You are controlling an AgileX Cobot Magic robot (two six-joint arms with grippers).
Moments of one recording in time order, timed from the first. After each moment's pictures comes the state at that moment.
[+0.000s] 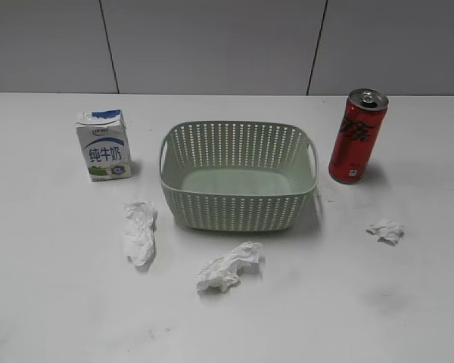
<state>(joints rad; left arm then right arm) 0.02 -0.01 -0.51 -0.10 1.03 0.06 0.09 -0.01 -0.42 0.04 0.94 -0.08</state>
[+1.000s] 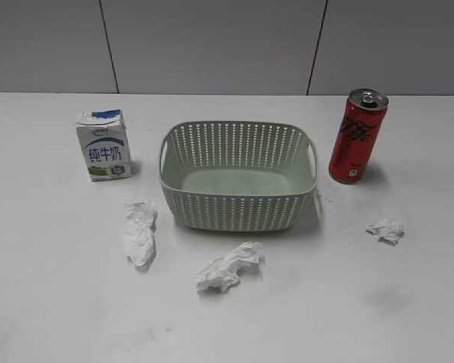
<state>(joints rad) 0.02 -0.01 -0.51 -0.11 1.03 0.06 0.09 -0.01 -0.42 0.04 0.94 -0.08</state>
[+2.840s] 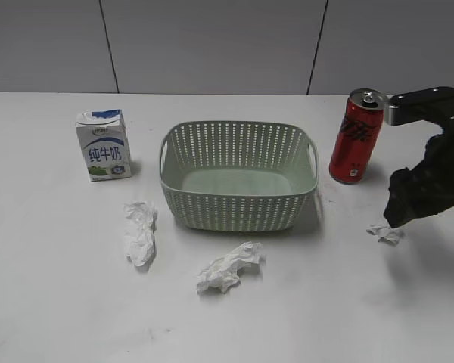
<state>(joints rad) 0.02 -0.01 -0.51 -0.14 1.03 0.06 0.22 1.60 -0.94 0.13 0.76 -0.19</state>
